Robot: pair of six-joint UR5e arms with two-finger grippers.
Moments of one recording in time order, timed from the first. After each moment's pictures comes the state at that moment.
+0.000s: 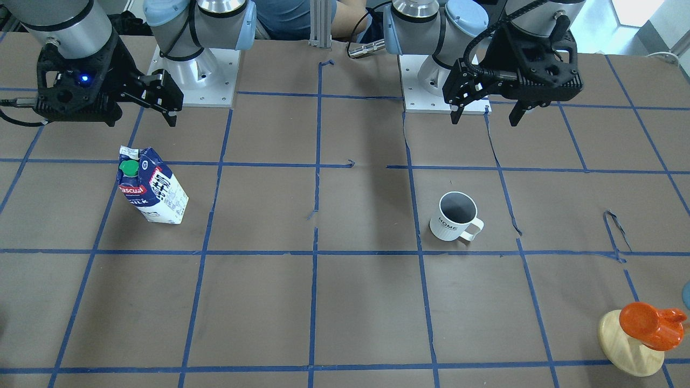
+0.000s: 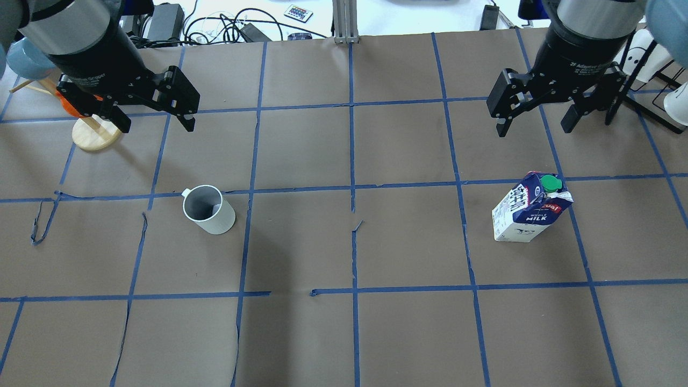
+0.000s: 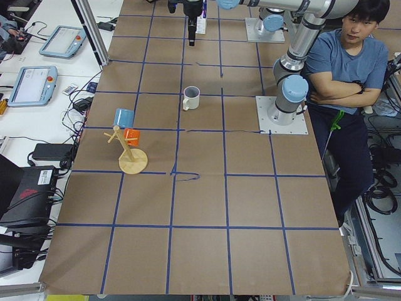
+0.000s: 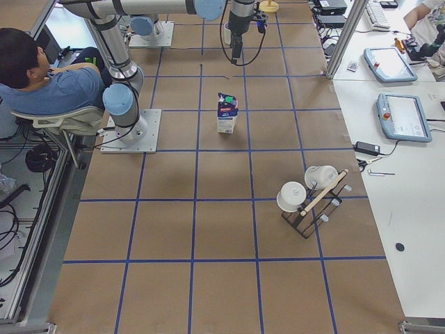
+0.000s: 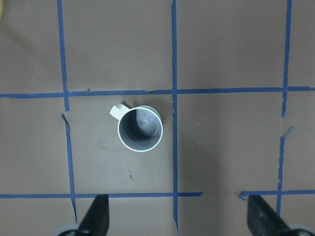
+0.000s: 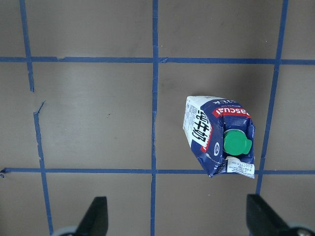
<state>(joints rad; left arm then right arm) -1.54 -1.52 -1.52 -1.65 1.58 0.04 1.52 -1.57 1.52 -1.41 -1.58 -0.07</state>
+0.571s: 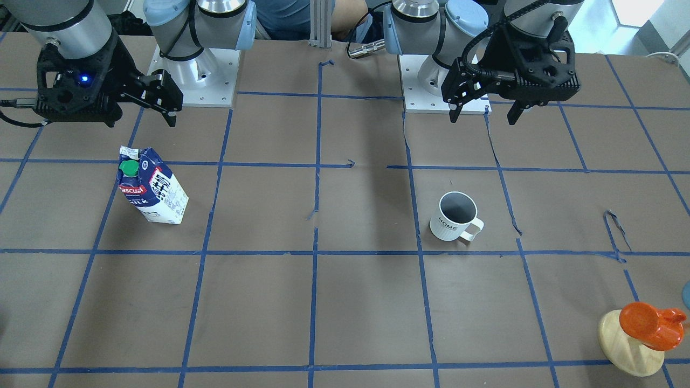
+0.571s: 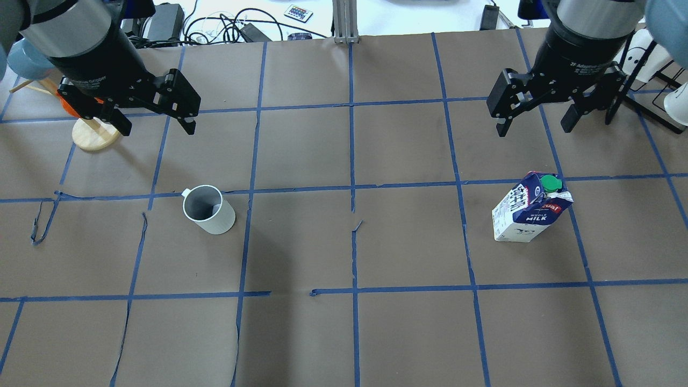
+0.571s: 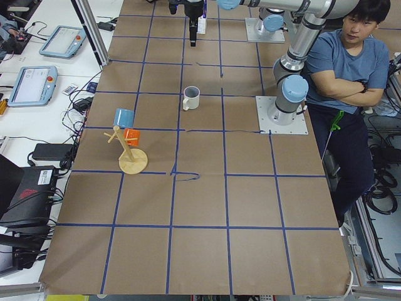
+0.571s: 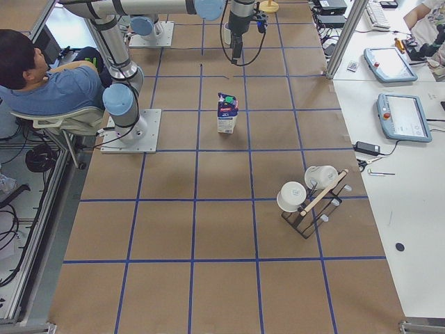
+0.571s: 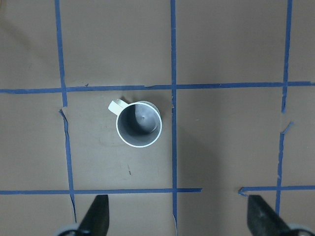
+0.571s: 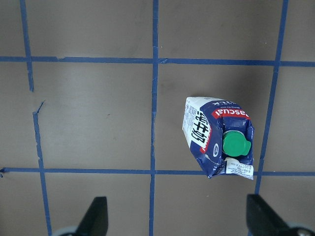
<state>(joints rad) -1.54 -1.52 -1.52 -1.66 1.58 0.04 1.52 -1.57 1.52 -1.41 -1.58 -0.08</state>
